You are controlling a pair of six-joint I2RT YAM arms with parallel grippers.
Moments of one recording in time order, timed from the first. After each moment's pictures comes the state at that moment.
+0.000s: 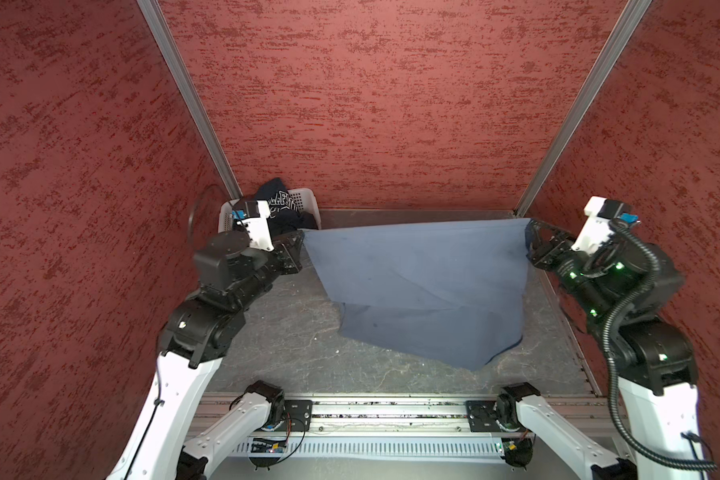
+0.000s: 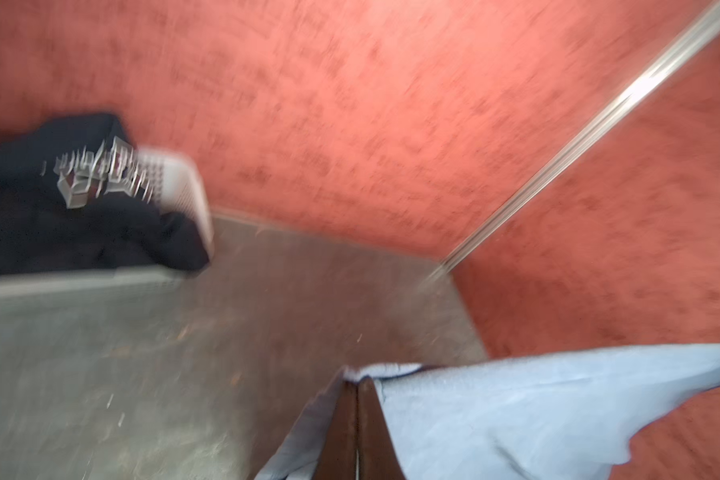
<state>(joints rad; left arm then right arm) -0.35 0.88 1.46 -0.74 0.06 -0.51 0.18 0.84 1.54 -0.73 0.02 0.49</state>
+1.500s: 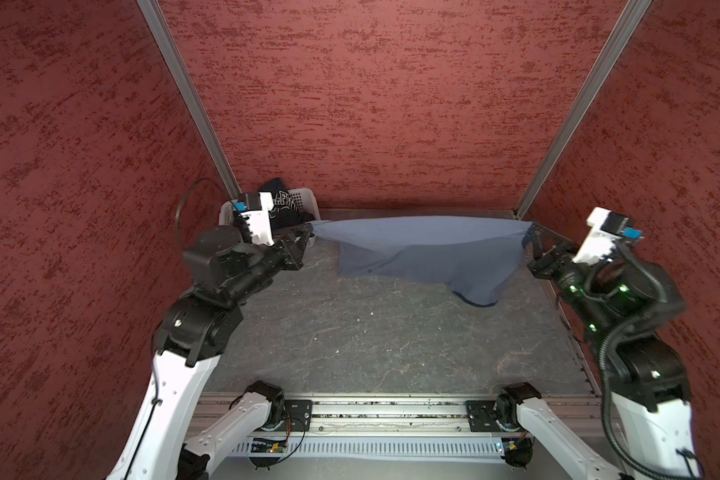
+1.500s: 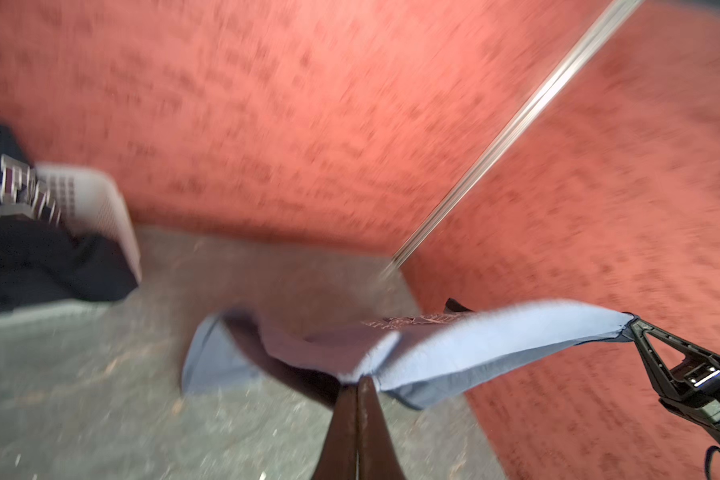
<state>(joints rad) -0.33 0.90 1.50 -0.70 0.22 -0.53 0.18 0.72 1.42 -0.60 -0.01 0.43</state>
